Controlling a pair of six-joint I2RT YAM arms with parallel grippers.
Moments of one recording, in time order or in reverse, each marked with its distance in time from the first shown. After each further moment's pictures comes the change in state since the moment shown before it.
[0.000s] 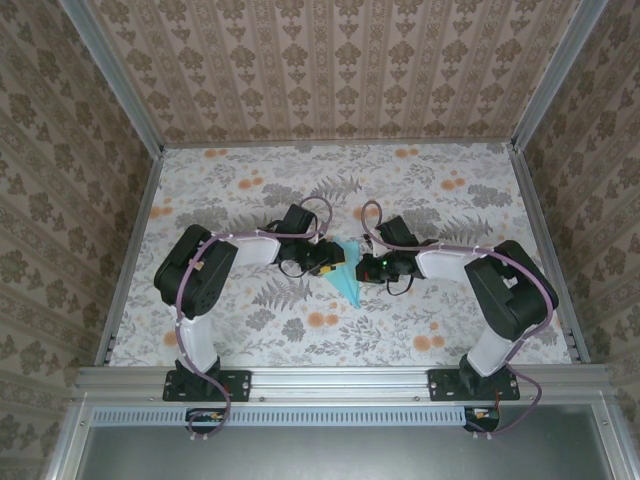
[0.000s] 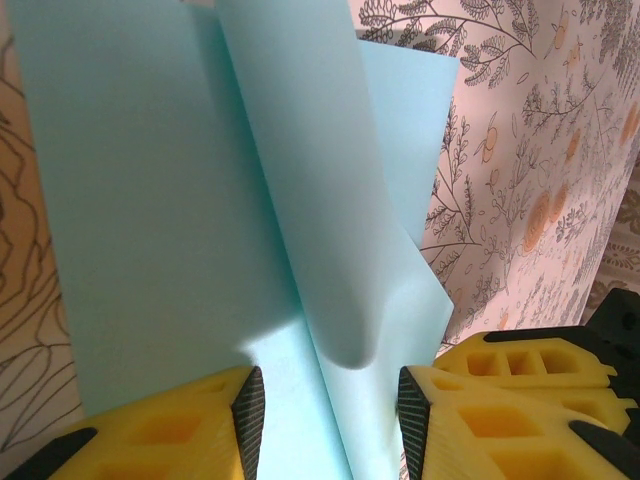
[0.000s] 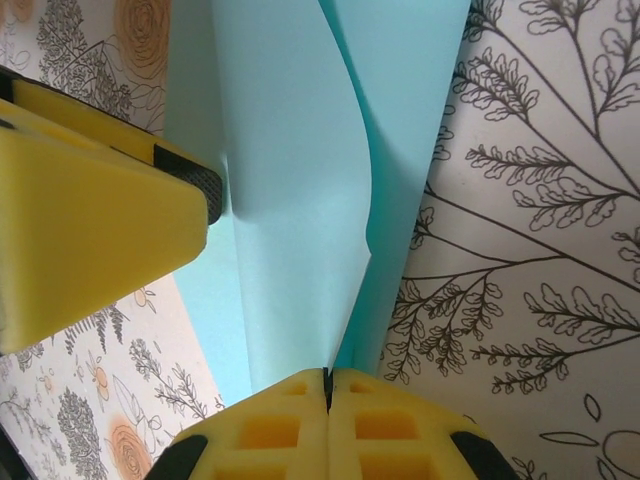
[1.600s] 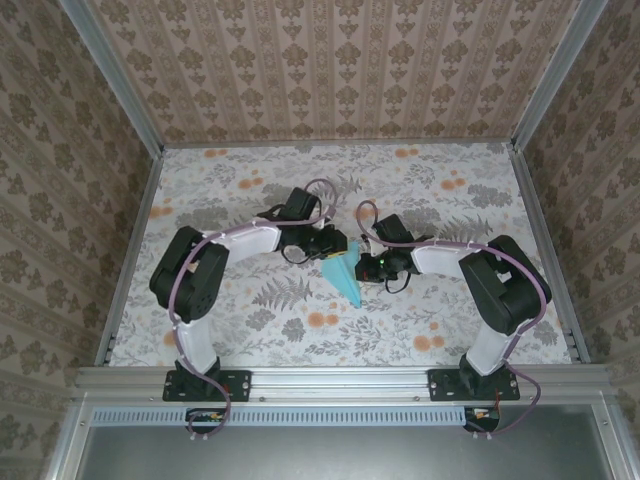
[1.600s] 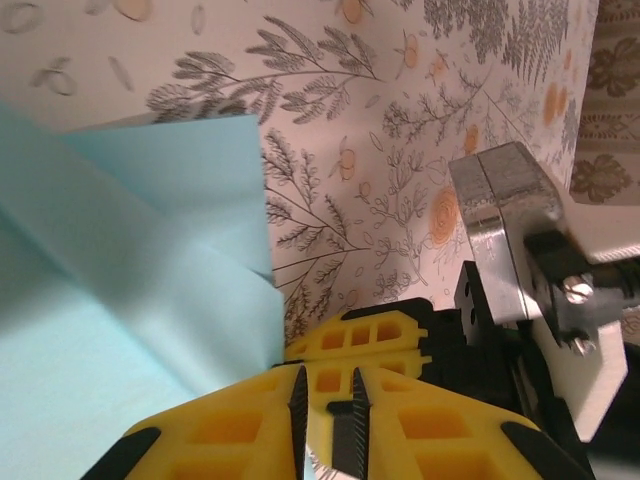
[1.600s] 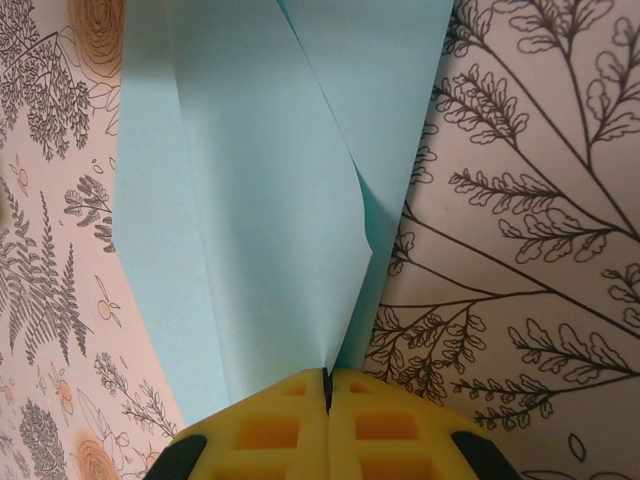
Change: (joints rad) left arm -0.014 -0.012 0.164 -0.140 0.031 0.098; right arm 0.011 0.048 0.052 -0.058 0.034 -0.041
